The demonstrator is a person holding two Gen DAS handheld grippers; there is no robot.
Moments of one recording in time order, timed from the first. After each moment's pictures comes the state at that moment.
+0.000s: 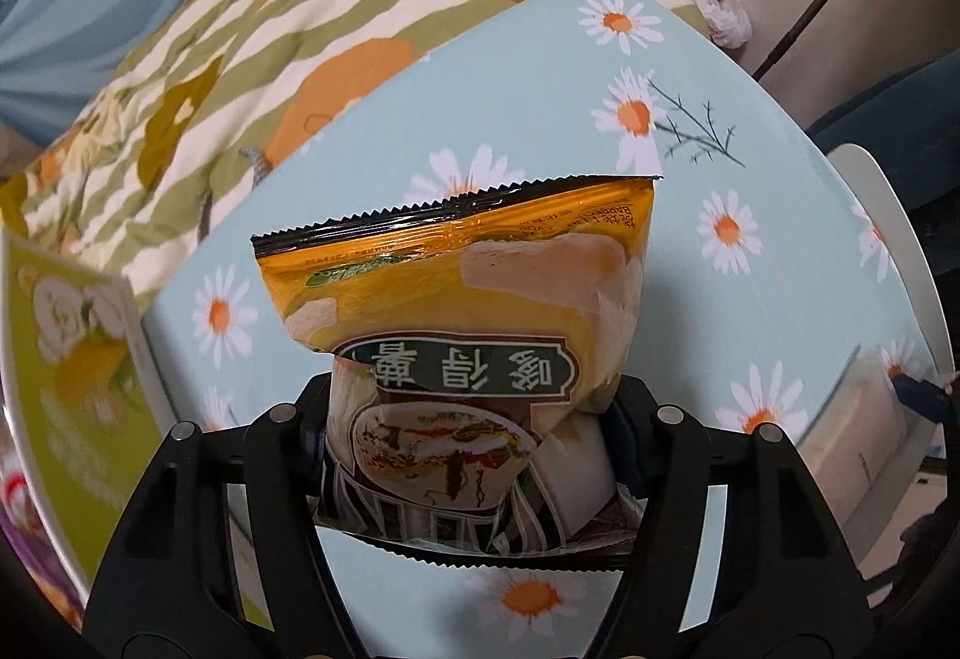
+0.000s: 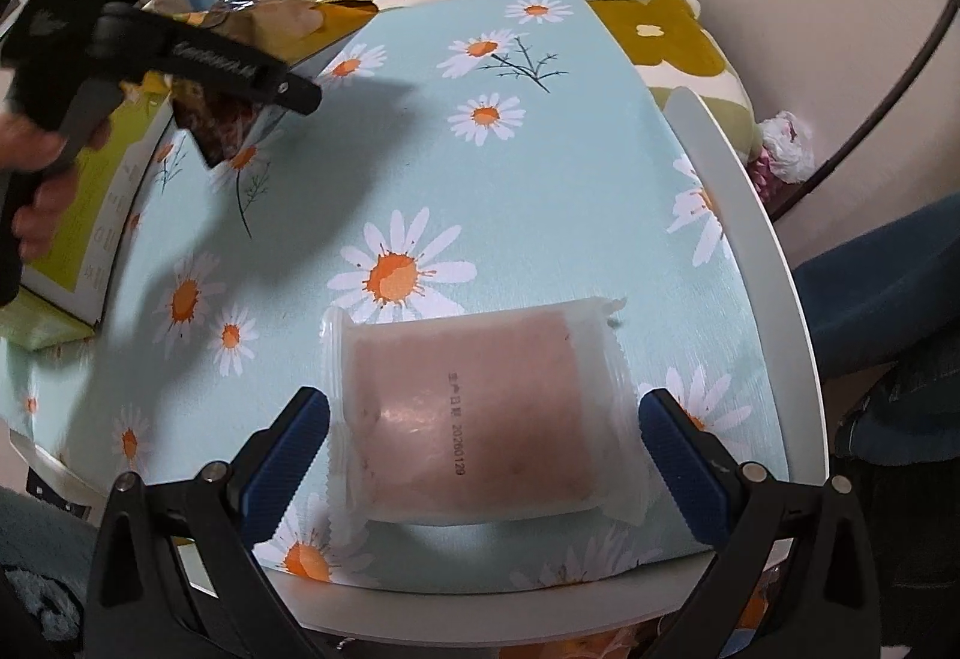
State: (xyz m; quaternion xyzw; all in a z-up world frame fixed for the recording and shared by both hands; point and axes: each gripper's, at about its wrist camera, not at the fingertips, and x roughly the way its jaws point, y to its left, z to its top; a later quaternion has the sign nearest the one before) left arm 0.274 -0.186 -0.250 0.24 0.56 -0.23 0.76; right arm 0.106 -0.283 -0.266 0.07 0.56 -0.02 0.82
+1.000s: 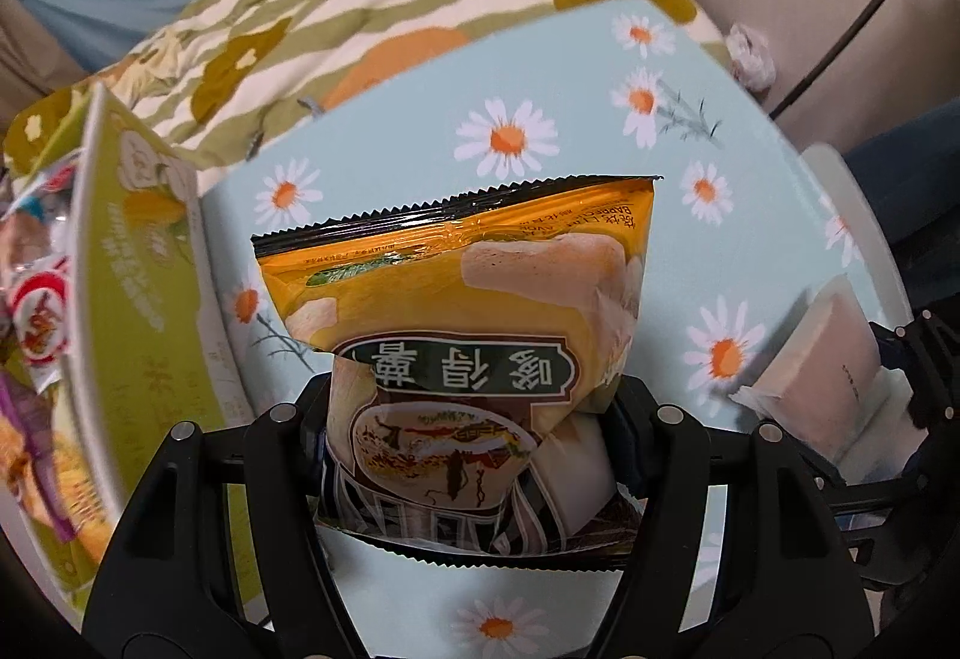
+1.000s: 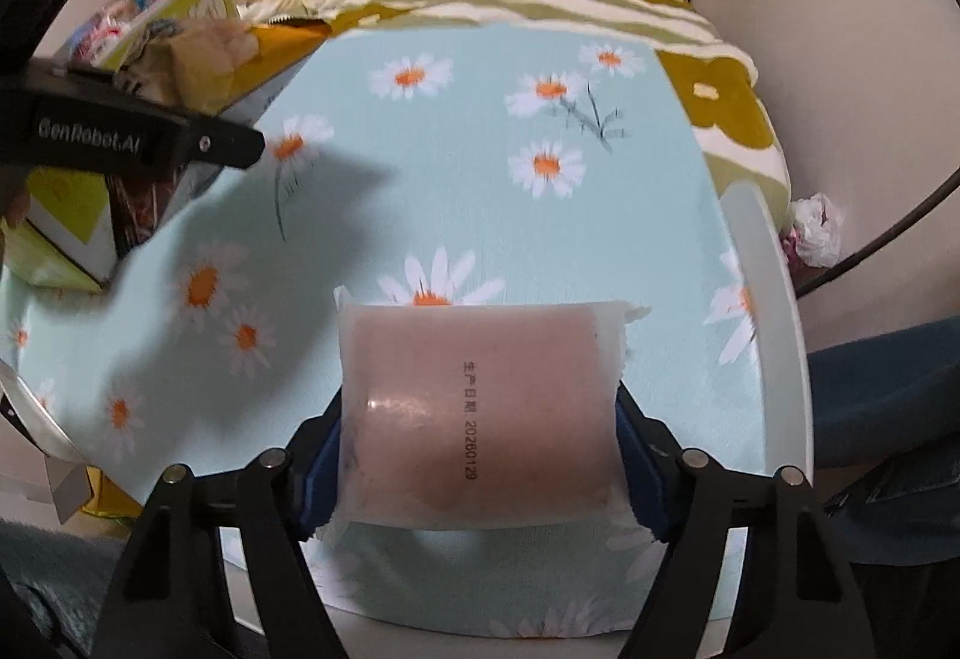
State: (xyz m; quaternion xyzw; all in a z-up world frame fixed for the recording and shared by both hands) left arm 0.229 -0.143 -0.213 0.18 0.56 -0.18 0.79; right arm 0.125 -0.271 -0.256 0.00 0.54 0.04 0.84
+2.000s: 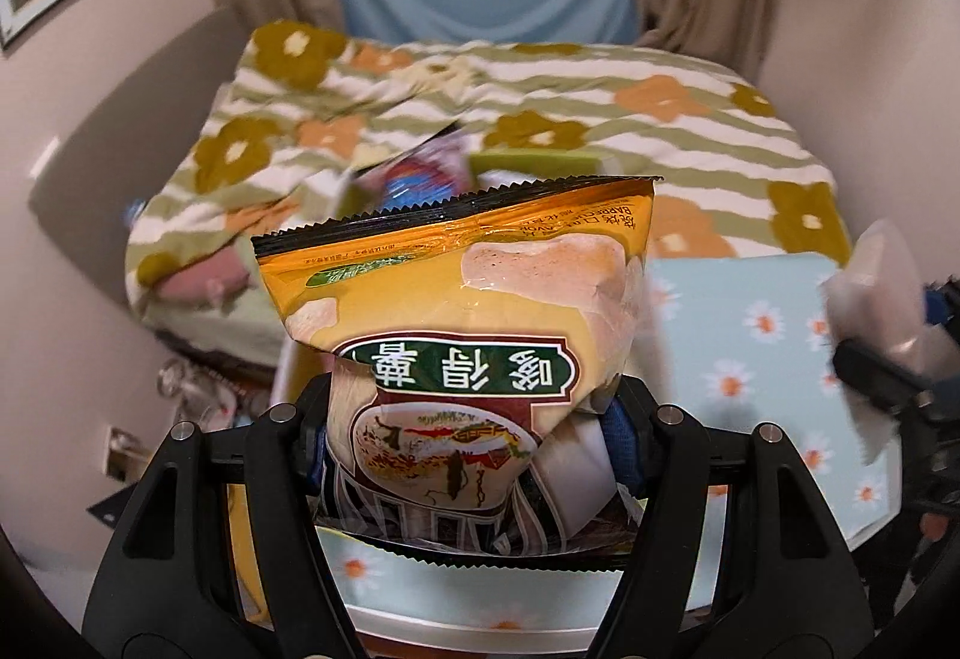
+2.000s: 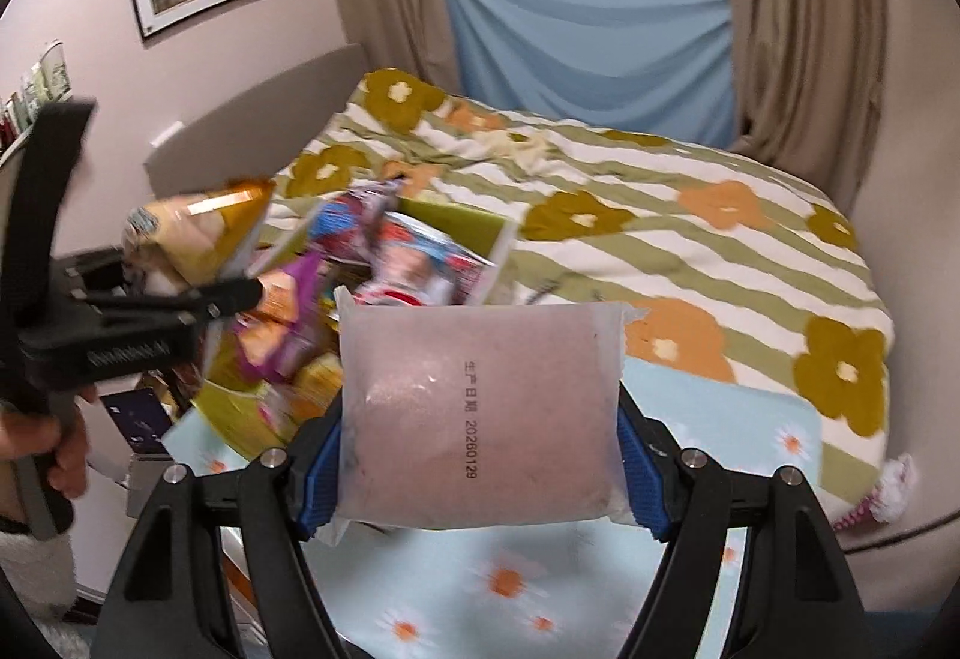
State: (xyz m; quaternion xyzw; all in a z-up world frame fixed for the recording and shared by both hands) left arm 0.199 0.105 -0.065 0.02 0.45 0.05 0.89; right arm 0.211 -0.108 -0.065 -0.03 0.39 0.25 0.89
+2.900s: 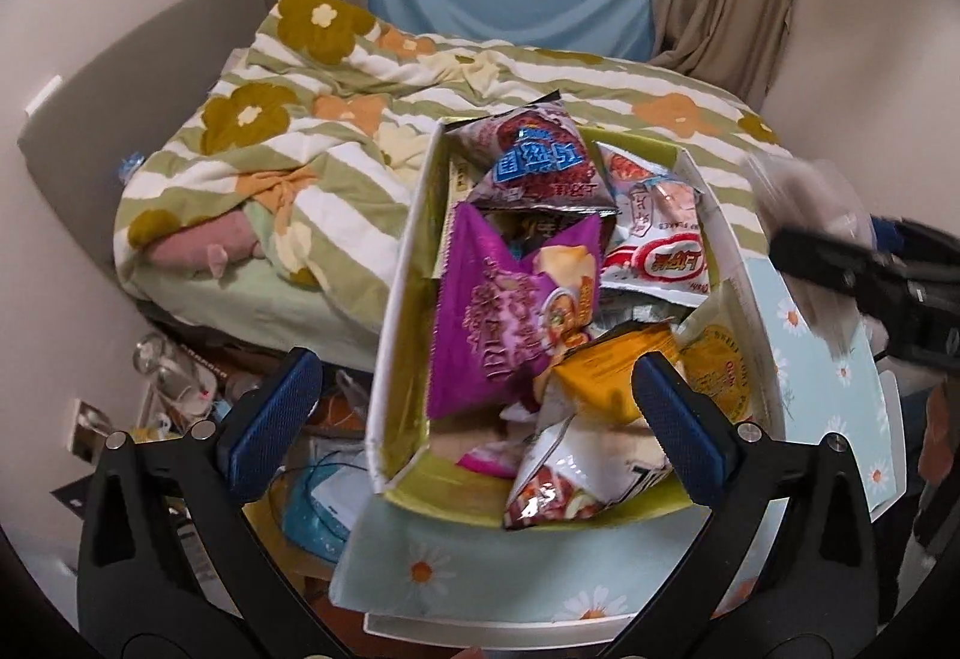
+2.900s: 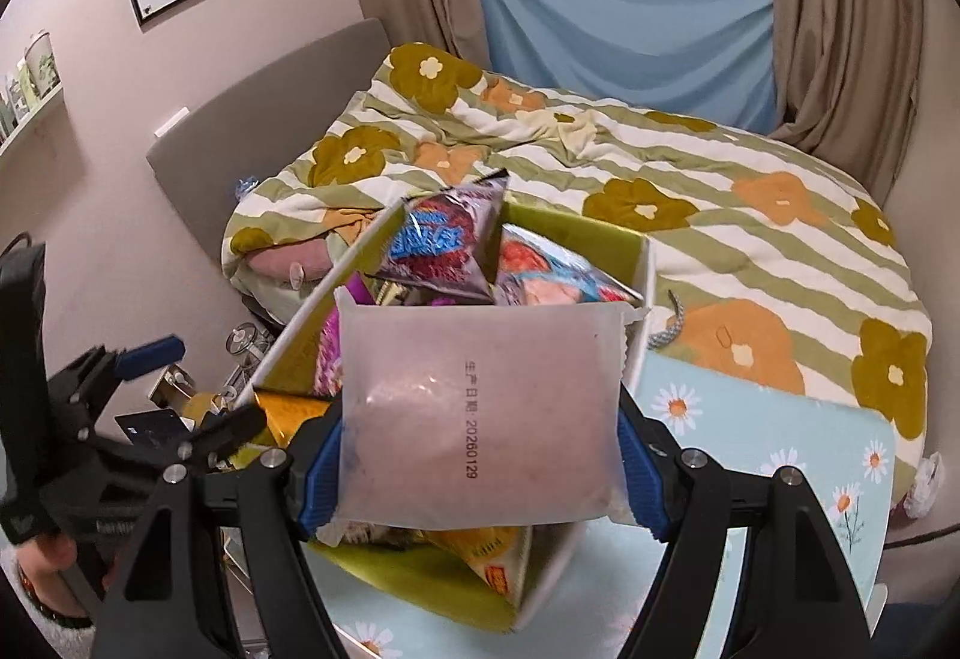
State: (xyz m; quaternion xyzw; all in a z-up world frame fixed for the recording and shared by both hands) left arm 0.167 0.197 -0.088 -0.03 0.44 0.03 0.90; right arm 0.245 0.013 -0.070 -0.02 0.43 0.25 0.87
